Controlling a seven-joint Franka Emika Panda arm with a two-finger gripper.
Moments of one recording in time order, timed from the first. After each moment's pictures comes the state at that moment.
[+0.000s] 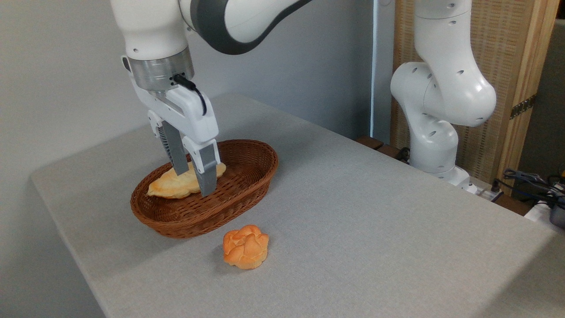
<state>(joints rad) -0.08 0.12 -0.10 -1.65 -0.08 1.77 0.61</state>
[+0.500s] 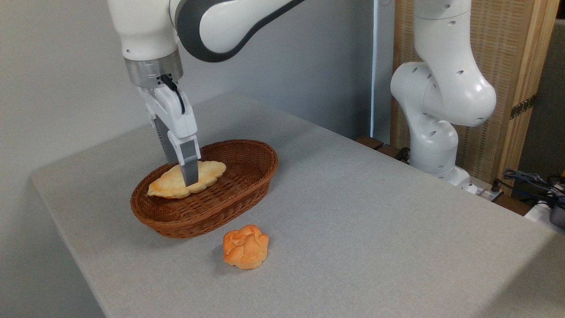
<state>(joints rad) -0.08 0.12 -0.23 -1.71 -0.08 1.88 0.62</state>
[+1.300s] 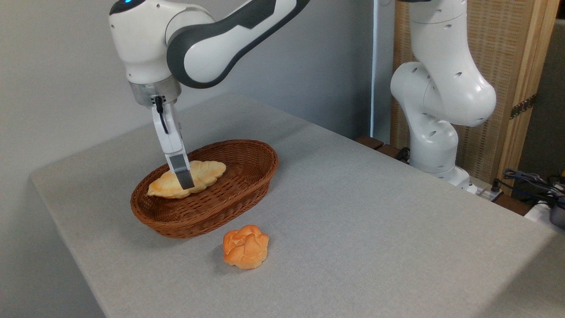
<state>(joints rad) -0.08 0.20 -0.35 -1.76 -0.08 1.95 0.79</state>
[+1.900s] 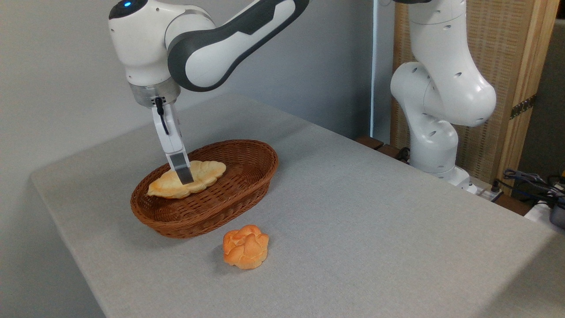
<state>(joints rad) -0.08 0.20 -0.36 -1.76 -0.15 1.94 0.79</state>
